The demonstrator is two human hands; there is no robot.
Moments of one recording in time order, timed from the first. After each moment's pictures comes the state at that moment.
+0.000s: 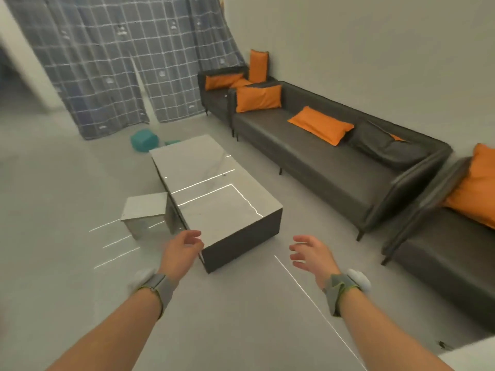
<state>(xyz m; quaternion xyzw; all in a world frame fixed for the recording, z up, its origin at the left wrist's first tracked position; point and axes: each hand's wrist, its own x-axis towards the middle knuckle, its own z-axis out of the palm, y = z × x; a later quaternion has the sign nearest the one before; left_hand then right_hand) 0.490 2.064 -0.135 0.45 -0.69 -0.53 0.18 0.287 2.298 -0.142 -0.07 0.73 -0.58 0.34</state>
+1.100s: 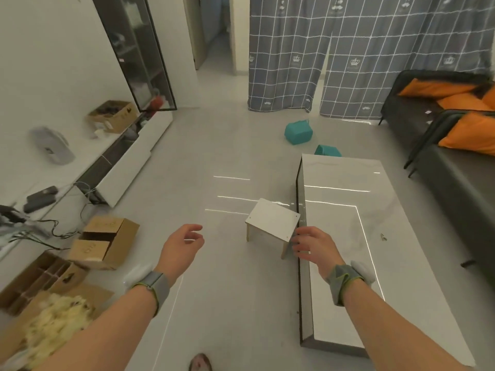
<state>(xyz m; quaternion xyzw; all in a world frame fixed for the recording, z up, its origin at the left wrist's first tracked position) 0.629 1.601 -0.142 0.66 -0.54 -0.43 0.30 0.311 1.637 -0.156 -0.28 0.67 -0.43 0.53</state>
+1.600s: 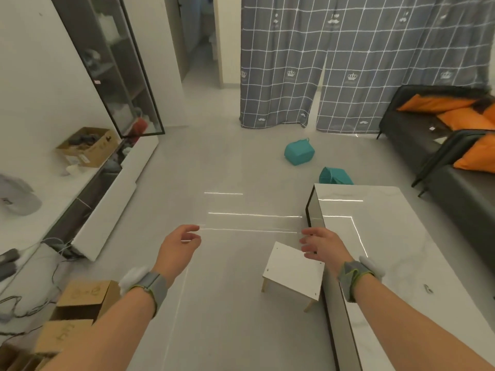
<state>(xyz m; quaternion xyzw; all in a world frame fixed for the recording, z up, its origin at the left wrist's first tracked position) 0.708 1.244 -0.134 0.63 -0.55 -0.46 0.29 0.370 1.317 -0.138 -0.27 0.71 -0.43 0.49</state>
